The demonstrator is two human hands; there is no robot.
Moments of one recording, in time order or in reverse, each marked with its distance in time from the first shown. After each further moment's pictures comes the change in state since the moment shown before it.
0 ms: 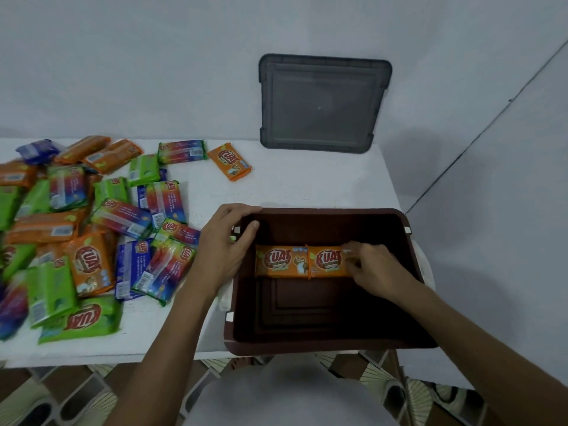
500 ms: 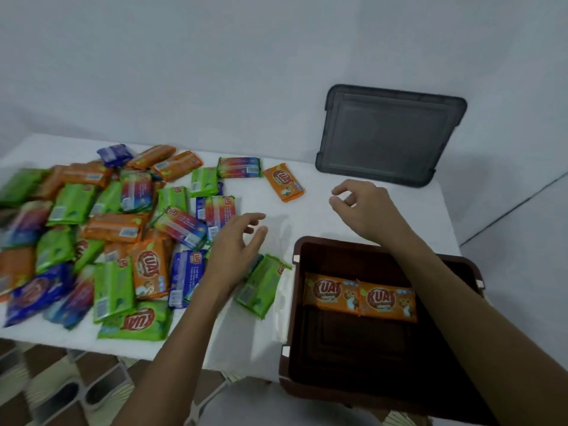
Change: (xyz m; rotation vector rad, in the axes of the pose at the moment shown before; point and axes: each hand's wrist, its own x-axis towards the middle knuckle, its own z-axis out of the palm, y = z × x) left_hand 0.024 -0.064 -0.047 0.048 0.083 -0.200; right_hand 0.090 -0.141 -0.058 0.193 0.269 -0.209
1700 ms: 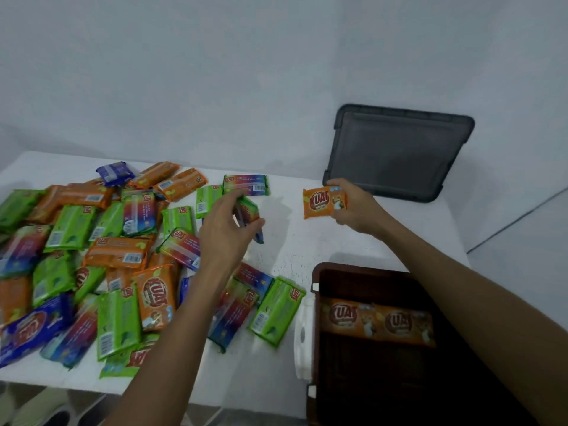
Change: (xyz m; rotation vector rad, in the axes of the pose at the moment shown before) left_hand 0.059 0.009 -0.043 0.041 0.163 -0.066; right_hand 0.084 0.015 0.033 0.161 -0.183 -0.002
